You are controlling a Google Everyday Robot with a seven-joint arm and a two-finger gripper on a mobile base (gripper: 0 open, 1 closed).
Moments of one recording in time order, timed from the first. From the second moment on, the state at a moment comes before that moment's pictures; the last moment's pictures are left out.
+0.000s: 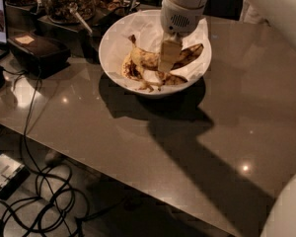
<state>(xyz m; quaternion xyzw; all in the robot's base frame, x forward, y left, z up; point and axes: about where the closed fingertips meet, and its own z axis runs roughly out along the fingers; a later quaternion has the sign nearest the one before) 0.604 -0.062 0.938 -0.63 0.76 0.00 0.13</state>
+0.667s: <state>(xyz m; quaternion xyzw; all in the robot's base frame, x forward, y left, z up) 0.589 -0.045 0.947 -0.64 0.75 0.00 0.15</state>
